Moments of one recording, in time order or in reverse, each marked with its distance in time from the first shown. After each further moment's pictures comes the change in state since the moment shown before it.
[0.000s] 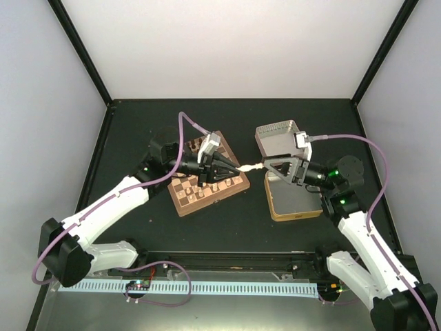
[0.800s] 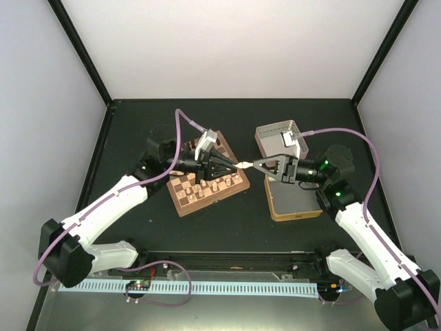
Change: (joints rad) left arm 0.034 0.000 0.000 0.003 0.033 -0.031; right arm 0.097 0.095 0.095 -0.111 -0.045 -0.086
